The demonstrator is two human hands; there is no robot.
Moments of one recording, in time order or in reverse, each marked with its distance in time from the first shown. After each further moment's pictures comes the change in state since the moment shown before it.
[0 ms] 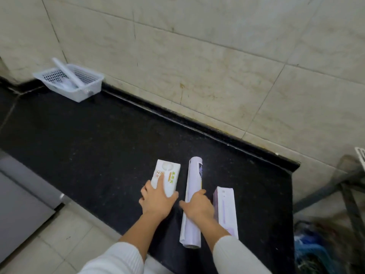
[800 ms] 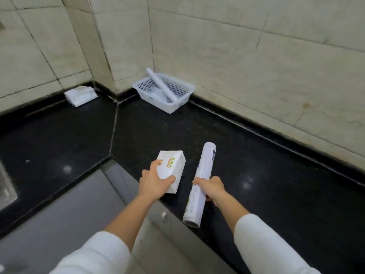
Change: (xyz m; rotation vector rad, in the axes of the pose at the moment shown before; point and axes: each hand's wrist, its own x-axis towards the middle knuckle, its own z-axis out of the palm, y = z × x) left_hand 0.185 -0.269 -0.291 -0.310 0.115 -0.148; right_hand 0.012 -0.381 0.101 0.714 -0.339 -0.029
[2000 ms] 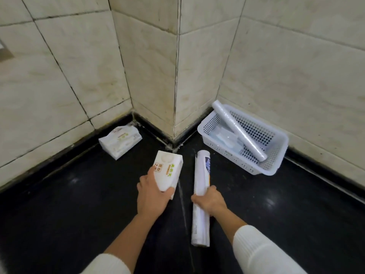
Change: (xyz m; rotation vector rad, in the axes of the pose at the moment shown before) left_hand 0.406 -0.091 -0.242 0.056 0.128 0.068; right_hand 0.211 -0.290 0.339 -0.582 0.035 0.013
